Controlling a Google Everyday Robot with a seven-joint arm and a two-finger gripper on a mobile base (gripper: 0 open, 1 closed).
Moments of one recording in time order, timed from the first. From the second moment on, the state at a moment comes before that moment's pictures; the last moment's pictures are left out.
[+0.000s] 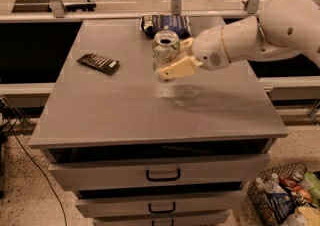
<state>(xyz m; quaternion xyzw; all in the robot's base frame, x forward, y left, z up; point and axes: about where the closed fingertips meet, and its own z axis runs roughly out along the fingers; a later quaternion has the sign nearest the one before) 0.587 -0.037 0.910 -0.54 0.67 0.28 0.43</state>
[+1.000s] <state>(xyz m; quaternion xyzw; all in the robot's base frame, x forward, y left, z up) 0.735 -0.004 0.897 -0.53 0.67 0.26 0.45</state>
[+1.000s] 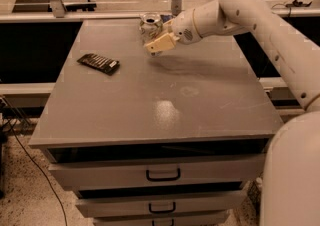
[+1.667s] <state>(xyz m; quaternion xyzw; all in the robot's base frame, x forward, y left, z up) 0.750 0.046 0.862 -0.54 0.67 0.29 0.42</state>
